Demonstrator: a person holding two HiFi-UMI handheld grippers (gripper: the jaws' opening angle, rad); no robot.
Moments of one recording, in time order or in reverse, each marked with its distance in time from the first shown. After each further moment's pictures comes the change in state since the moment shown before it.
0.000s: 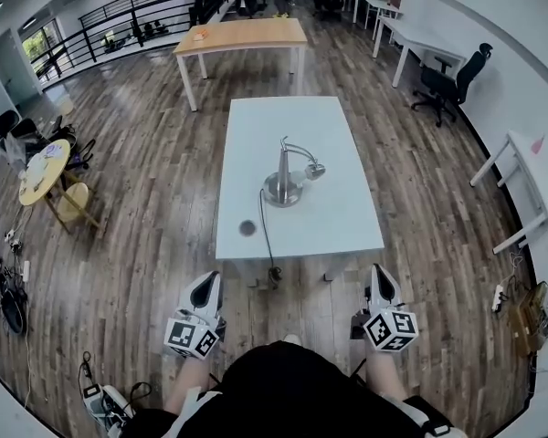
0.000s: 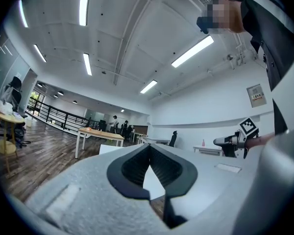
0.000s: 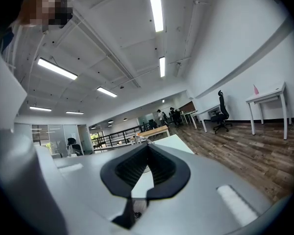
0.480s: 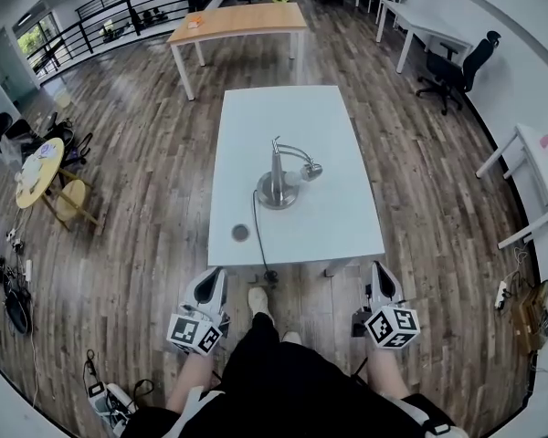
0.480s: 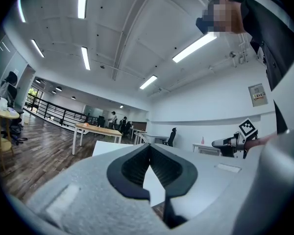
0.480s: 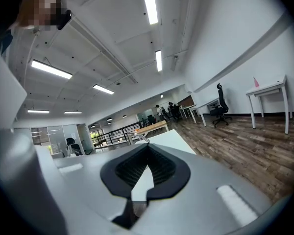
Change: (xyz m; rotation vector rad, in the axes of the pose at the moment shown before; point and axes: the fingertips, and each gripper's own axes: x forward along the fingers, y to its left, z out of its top) left arm 0.060 0.000 -0.018 -0.012 0.042 -0.020; right arm 0.046 -0.034 -0.011 0.031 0.052 -0.003
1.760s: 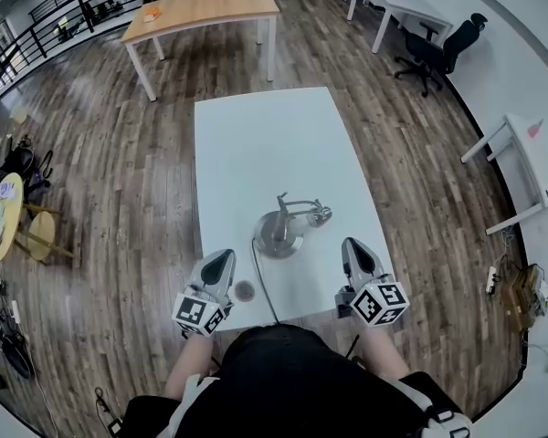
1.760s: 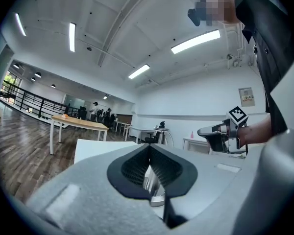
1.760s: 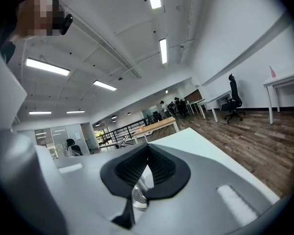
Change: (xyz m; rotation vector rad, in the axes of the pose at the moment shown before) left arm 0.209 0.125 -0.026 -0.001 0.084 -0.224; right arm 0.232 0.054 0.018 0.011 0.040 0.070
